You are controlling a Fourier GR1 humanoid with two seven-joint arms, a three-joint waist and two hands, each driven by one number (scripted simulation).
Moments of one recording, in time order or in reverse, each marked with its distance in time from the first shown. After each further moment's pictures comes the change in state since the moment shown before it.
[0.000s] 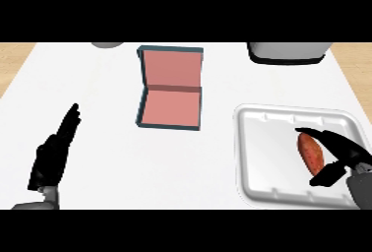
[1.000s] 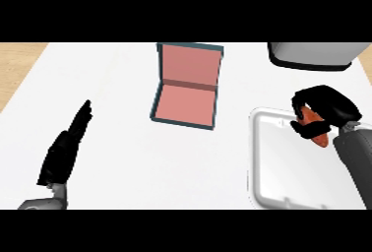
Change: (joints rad) left arm -0.023 -0.029 -0.031 -0.013 -0.029 -0.047 -0.017; right arm -0.285 -0.017 0.074 0.099 0.201 -0.254 -0.293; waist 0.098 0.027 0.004
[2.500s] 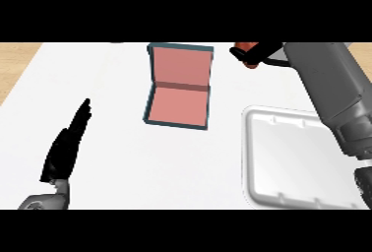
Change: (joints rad) left arm -0.026 -0.013 0.019 0.041 -0.019 0.024 0.003; right arm -0.781 0.180 -0.149 0.636 -0.275 0.102 -0.535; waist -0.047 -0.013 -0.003
